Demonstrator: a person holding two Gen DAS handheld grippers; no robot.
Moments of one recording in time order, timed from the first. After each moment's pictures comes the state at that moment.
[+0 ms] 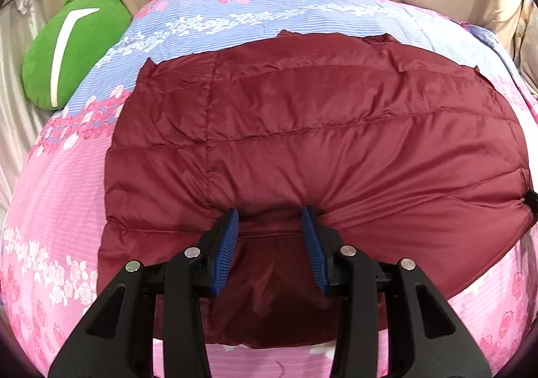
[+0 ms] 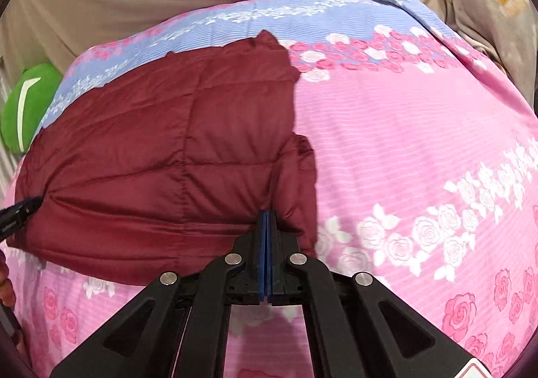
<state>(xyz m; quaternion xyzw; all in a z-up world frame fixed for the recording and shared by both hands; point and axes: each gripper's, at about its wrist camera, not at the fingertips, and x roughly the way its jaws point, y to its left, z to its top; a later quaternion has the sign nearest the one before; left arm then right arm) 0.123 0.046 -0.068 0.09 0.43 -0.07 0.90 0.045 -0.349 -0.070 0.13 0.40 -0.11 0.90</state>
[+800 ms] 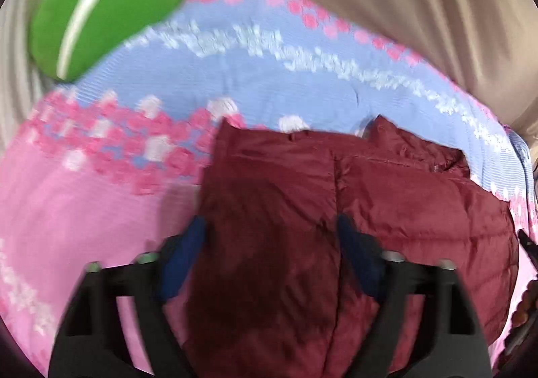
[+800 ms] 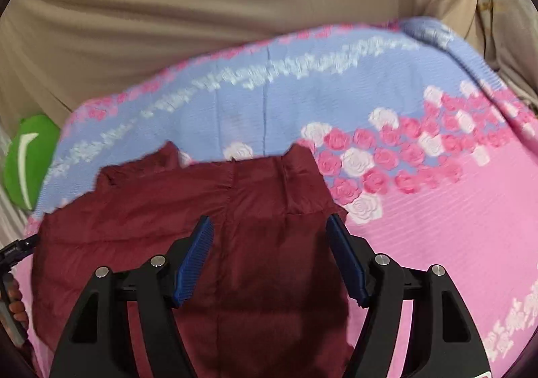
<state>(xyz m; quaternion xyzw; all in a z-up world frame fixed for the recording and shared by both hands) 0.262 0.128 -0.036 -0.05 0.45 -0.03 0.89 0.185 -0.378 -0.021 0.16 0.37 -0.09 0.91</state>
